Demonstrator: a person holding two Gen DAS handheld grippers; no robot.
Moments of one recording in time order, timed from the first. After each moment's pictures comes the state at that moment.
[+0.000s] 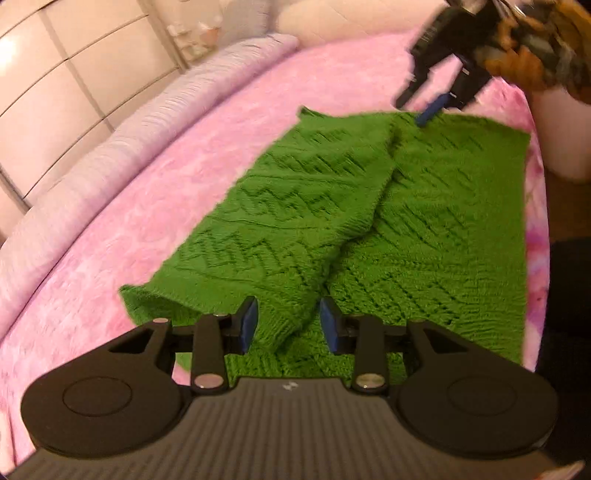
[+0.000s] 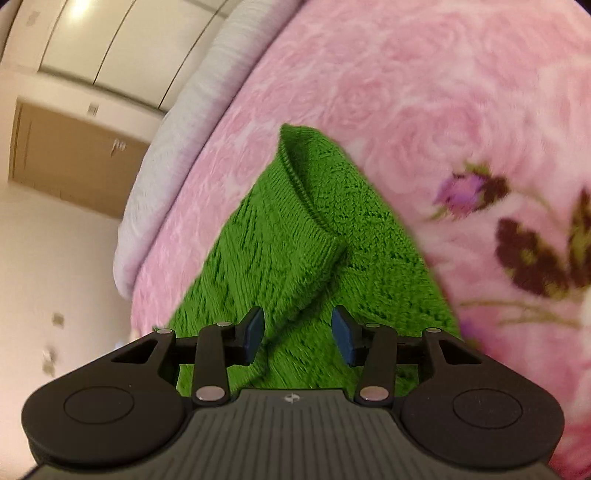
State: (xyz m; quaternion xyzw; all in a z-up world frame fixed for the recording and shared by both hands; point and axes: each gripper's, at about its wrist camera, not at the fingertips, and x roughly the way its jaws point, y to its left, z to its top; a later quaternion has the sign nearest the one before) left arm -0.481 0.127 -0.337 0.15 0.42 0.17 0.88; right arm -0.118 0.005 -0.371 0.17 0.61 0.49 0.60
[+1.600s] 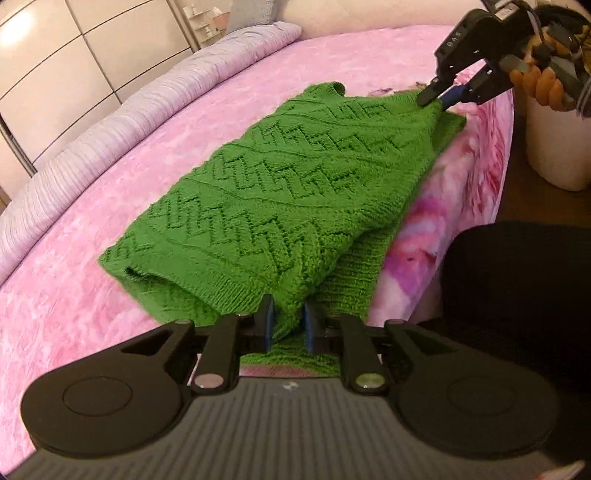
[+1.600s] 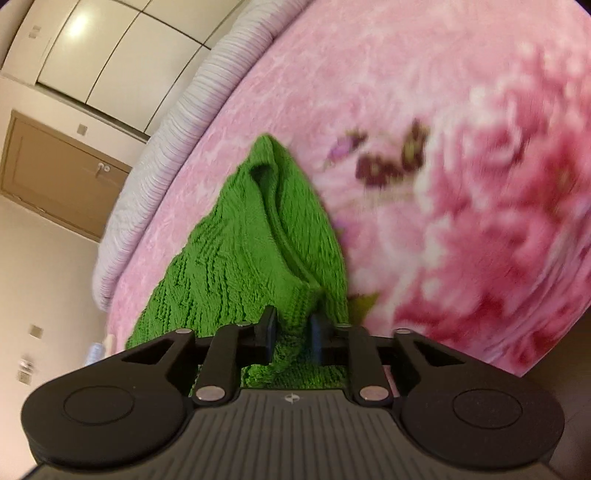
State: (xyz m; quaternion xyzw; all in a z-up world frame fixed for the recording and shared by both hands) left arm -0.540 0.028 -0.331 0.08 0.41 0.21 0.88; right arm -0.164 -0.108 -0.364 0.12 0.53 0.47 0.70
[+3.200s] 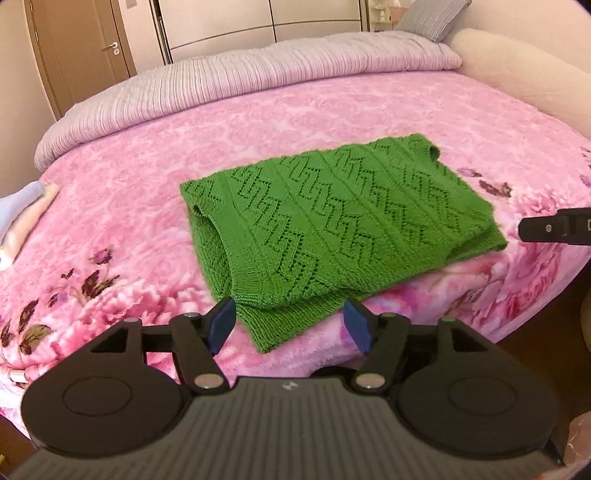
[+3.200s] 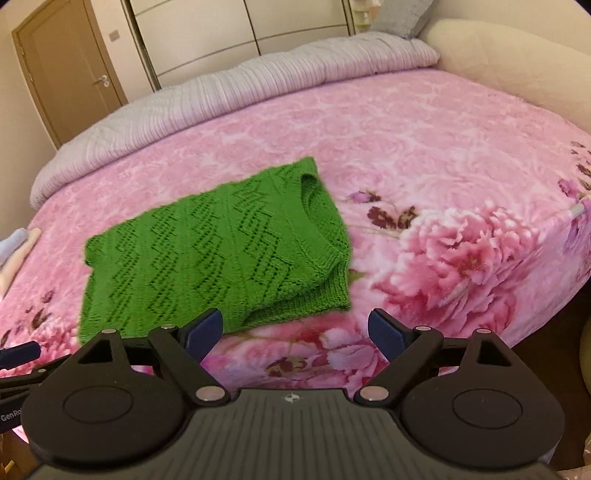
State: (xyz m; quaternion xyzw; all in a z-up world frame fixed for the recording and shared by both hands) left arm -0.520 -0.051 -0.265 -0.11 0.37 0.43 0.82; right arm -0.305 -0.152 -0.276 -0.09 0.39 0.47 0.79
